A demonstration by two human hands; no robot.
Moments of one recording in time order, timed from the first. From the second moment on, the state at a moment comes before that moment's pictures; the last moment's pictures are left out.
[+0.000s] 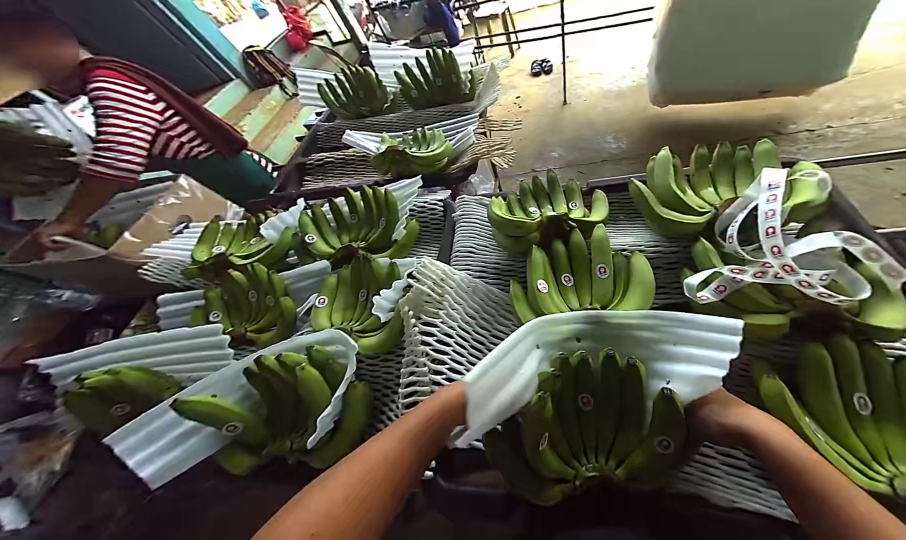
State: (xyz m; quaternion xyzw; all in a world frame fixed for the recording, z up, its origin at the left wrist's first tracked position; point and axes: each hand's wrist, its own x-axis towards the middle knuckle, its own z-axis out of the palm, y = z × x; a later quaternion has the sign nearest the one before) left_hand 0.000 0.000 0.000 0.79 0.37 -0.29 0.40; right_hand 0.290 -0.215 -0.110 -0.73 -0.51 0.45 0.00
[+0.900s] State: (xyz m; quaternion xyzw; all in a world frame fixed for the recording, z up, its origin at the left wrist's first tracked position) left_hand 0.019 -0.076 -0.009 0.49 0.54 -0.04 0.69; right_hand 0.189 -0.295 -0.153 -0.78 -0.54 -0.12 0.30
